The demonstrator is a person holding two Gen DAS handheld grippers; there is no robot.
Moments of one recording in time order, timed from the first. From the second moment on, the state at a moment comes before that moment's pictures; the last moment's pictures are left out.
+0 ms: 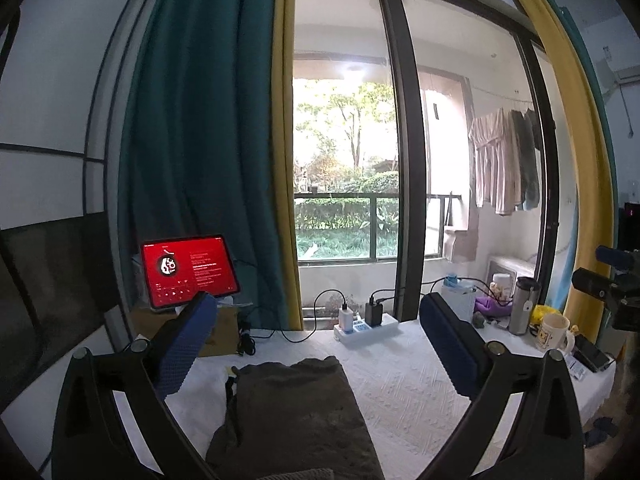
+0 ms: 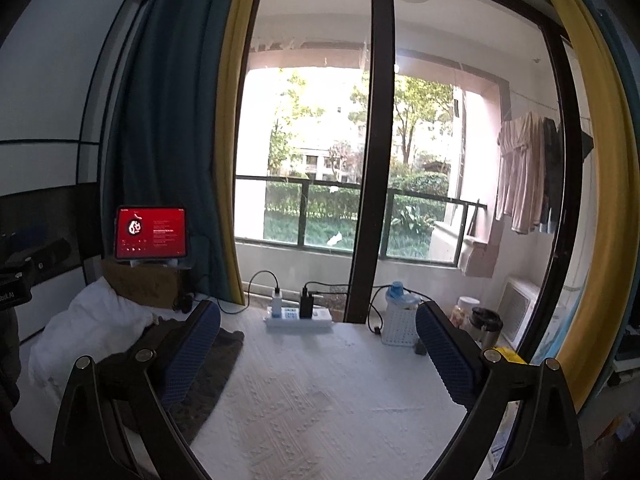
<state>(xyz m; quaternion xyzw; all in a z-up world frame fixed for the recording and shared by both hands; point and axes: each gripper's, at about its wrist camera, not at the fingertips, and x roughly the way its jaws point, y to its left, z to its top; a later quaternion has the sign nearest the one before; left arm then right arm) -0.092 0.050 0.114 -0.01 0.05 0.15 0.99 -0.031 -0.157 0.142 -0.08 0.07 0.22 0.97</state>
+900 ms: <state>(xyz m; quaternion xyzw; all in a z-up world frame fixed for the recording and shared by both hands) -0.128 0.083 0.127 -0.03 0.02 0.14 0.99 -0.066 -0.117 0.176 -0.09 0.03 0.23 0.97</state>
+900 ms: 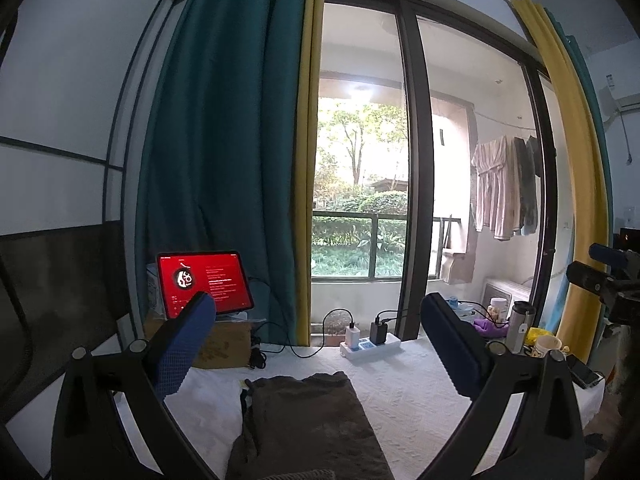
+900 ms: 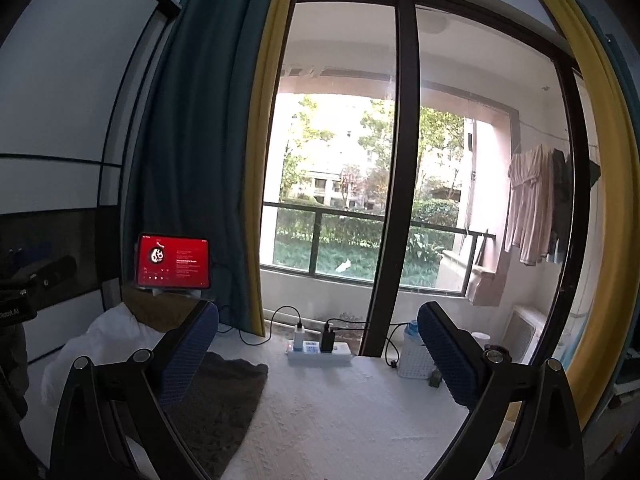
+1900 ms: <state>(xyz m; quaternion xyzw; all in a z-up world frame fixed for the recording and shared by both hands) -0.109 0.066 0.124 -0.03 0.05 0.13 0.99 -0.047 -0.148 0.163 -0.06 0.06 0.21 0.97</state>
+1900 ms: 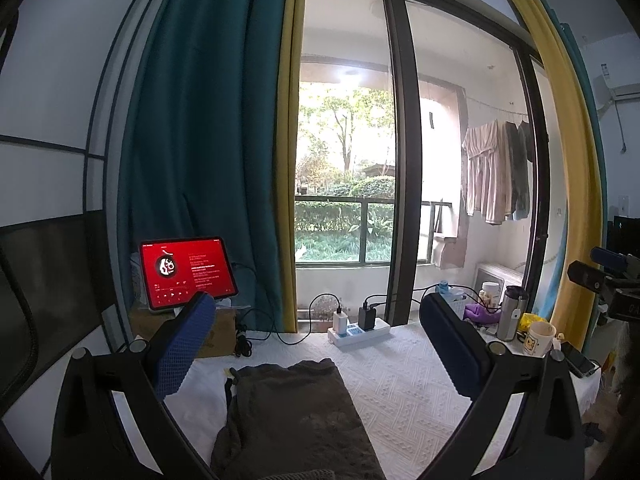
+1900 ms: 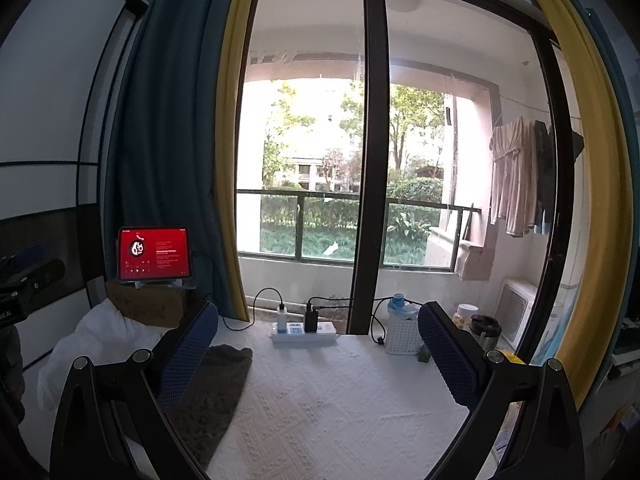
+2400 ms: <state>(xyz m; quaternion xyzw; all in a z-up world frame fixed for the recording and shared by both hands) -0.109 0.067 0.120 -0.03 0.05 0.13 0.99 -0.046 -0.148 0.161 -0.07 0.07 0.21 0.97</state>
